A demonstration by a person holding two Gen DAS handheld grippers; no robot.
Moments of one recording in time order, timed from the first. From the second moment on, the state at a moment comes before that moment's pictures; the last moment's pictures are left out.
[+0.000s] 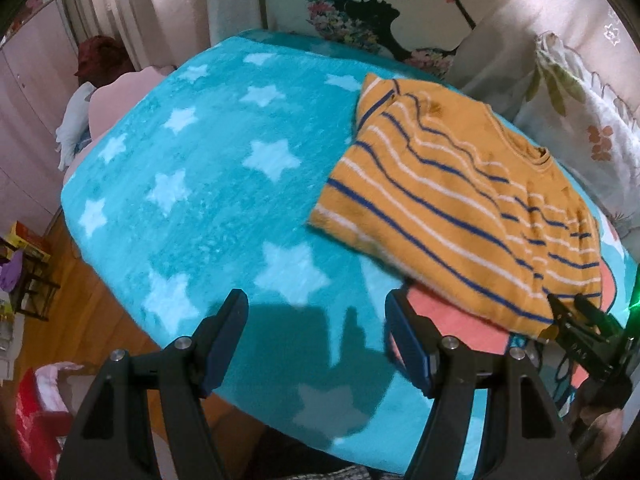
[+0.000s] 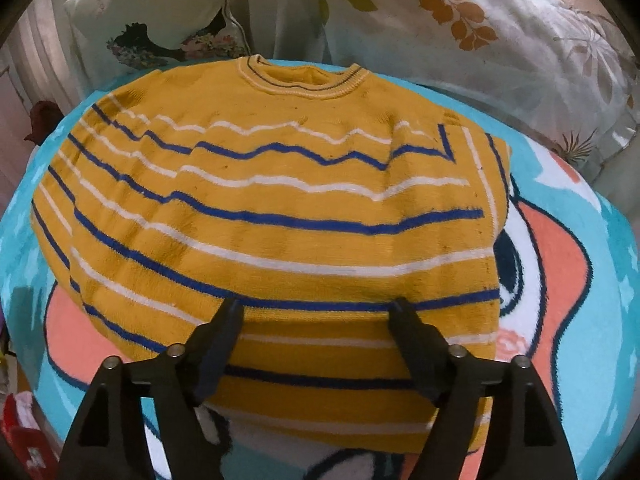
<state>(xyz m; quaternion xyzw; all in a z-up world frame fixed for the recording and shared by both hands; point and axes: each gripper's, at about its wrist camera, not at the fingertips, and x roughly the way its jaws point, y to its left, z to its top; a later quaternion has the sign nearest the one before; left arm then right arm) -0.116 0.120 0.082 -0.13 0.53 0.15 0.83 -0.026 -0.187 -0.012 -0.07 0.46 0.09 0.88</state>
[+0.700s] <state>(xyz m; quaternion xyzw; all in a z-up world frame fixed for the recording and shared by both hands) -0.014 0.189 0.034 -0.14 0.55 0.05 0.82 0.010 -0.085 0.069 -0.04 0.43 0.18 0.88</state>
